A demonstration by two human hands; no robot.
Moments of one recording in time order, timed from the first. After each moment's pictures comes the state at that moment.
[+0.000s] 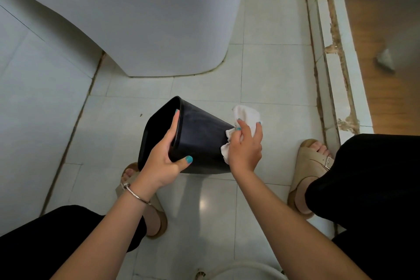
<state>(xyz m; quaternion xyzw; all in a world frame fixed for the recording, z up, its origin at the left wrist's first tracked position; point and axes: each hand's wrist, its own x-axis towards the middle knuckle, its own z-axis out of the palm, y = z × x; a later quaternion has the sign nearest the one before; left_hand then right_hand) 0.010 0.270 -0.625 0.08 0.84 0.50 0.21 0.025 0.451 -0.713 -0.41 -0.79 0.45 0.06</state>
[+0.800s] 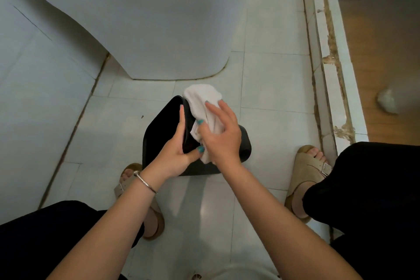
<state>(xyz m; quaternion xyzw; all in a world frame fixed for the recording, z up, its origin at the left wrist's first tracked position) 0.001 0.288 -0.628 0.10 0.81 0.52 0.26 0.013 0.417 -0.645 -0.19 -0.76 0.61 0.11</state>
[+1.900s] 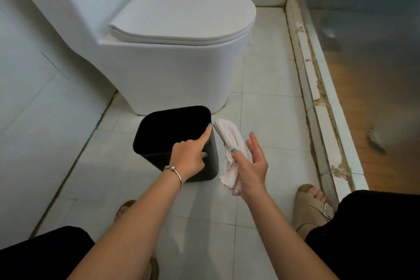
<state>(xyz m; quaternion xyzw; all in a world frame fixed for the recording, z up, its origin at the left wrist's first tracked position) -0.077 0.329 -0.637 0.20 0.97 0.11 0.04 0.000 0.469 -0.648 -0.34 -0.54 0.76 0.12</state>
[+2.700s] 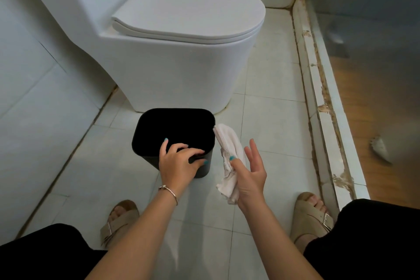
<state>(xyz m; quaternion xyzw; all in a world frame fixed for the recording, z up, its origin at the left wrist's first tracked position) -0.069 0.310 -0.688 0.12 0.95 0.24 -0.15 0.001 0.463 -0.656 -0.33 -0.52 0.78 0.12</state>
